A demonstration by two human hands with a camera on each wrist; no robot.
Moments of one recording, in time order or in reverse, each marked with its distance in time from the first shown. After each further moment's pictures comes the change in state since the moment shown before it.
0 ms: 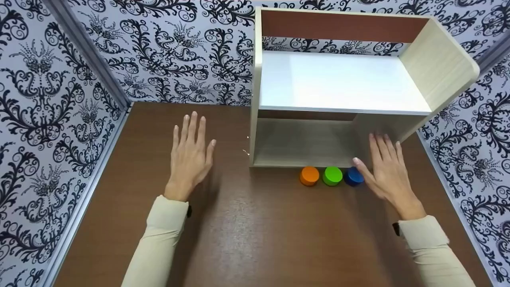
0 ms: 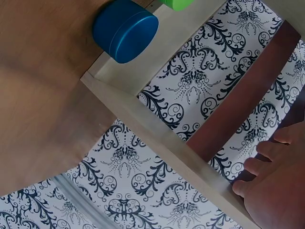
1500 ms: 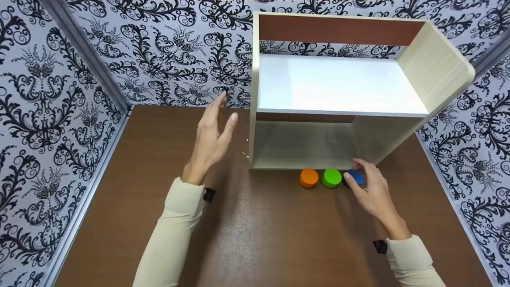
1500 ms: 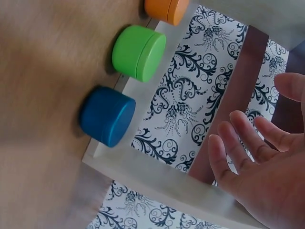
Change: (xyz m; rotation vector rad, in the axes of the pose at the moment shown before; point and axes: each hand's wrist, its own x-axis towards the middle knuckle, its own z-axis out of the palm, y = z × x) left_hand 0.057 0.057 -0.025 -0.726 0.216 0.031; right_hand -0.032 -0.036 0.022 0.430 0.061 0.179
